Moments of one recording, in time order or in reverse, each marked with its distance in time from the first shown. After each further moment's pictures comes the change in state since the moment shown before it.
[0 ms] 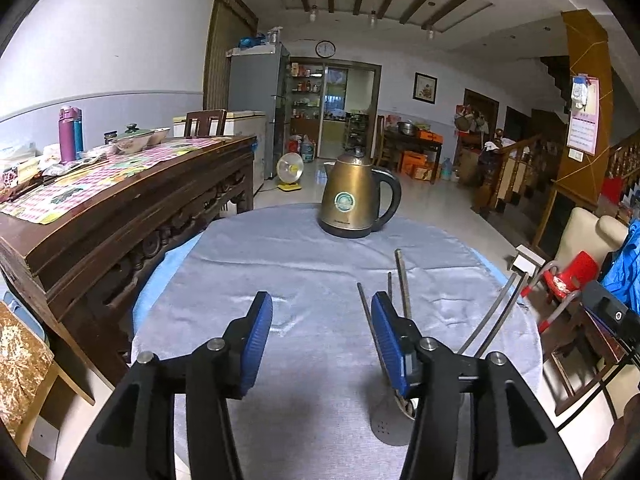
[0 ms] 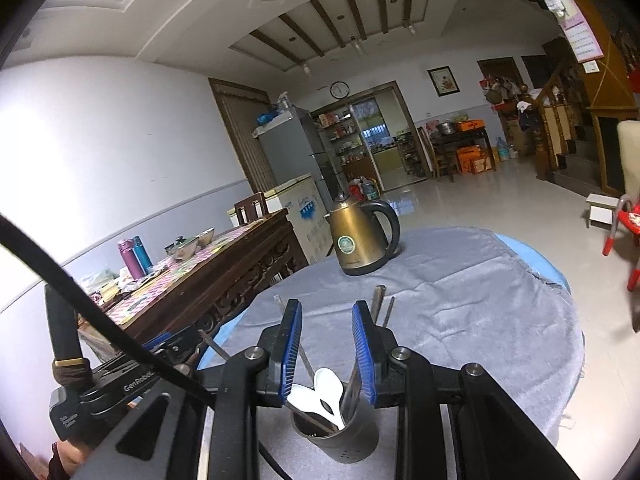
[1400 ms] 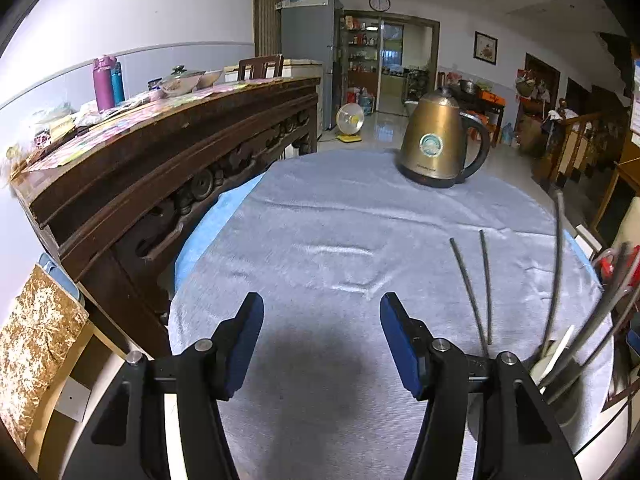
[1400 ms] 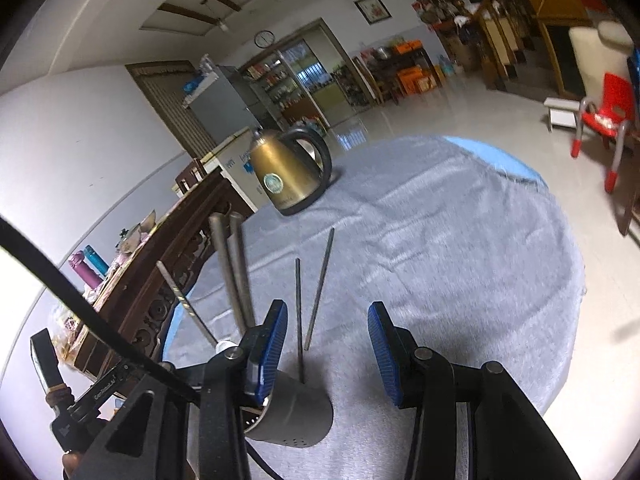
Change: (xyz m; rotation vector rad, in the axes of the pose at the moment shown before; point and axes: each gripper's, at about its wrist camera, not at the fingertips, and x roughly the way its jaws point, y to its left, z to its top) left arm 0.083 0.062 -0.030 -0.051 0.191 0.214; right arm 0.067 -0.085 -0.036 0.247 0.228 -0.125
